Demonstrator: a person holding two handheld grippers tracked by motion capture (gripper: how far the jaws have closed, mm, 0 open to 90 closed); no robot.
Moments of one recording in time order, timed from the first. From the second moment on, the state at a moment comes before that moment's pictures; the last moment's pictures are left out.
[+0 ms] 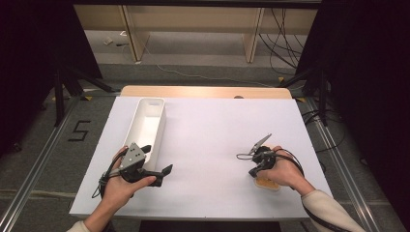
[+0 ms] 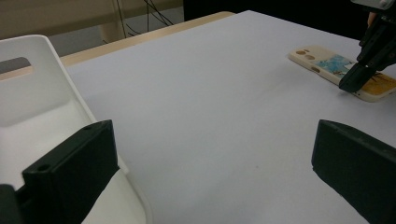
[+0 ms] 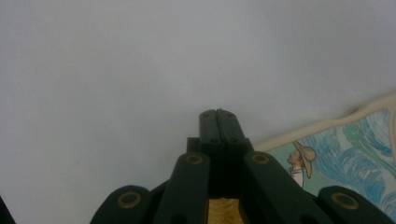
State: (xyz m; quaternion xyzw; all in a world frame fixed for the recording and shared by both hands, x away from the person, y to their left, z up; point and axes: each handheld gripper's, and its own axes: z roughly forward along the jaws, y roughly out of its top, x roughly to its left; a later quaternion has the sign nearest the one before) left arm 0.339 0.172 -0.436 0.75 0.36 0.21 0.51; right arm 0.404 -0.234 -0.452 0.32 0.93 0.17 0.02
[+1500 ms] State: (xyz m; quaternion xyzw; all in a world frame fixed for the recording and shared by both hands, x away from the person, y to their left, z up) left arm 0.338 0.171 -0.435 0.75 0.35 0.22 0.51; right arm 0.403 -0.305 -0.427 0.46 0.85 0.24 0.14
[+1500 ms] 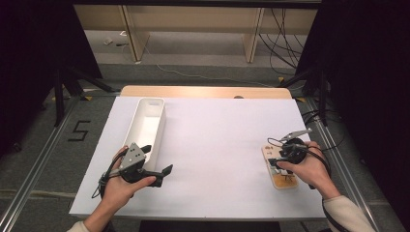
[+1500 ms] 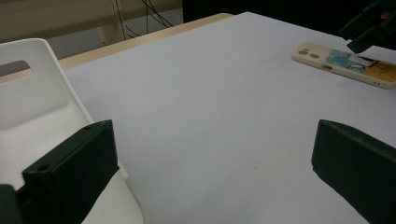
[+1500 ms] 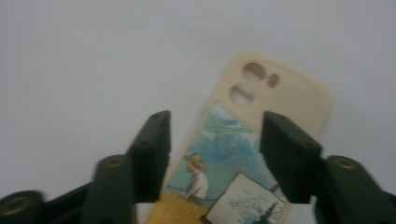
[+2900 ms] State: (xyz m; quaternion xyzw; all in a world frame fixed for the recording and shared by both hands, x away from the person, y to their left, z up) left arm 0.339 0.171 -0.435 0.76 0.35 0.22 0.51; right arm 0.408 -0.296 -0.462 0.57 0.81 0.09 0.09
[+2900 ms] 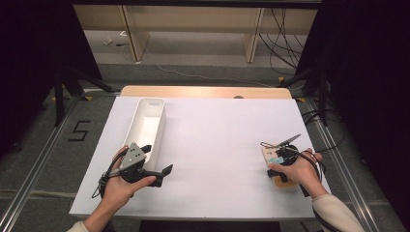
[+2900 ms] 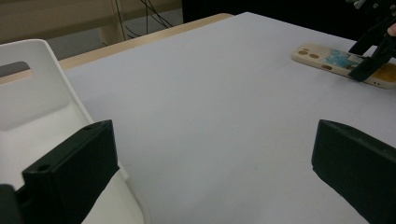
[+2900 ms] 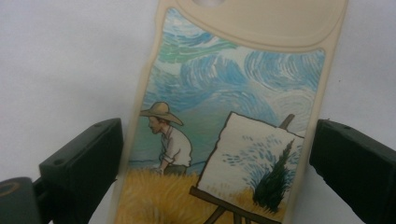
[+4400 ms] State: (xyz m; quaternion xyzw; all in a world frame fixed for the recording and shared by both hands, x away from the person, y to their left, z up) left arm 0.339 0.172 -0.435 0.76 0.35 0.22 0.51; right arm 0.409 -0.296 -0.463 0.61 0.79 0.08 0.08
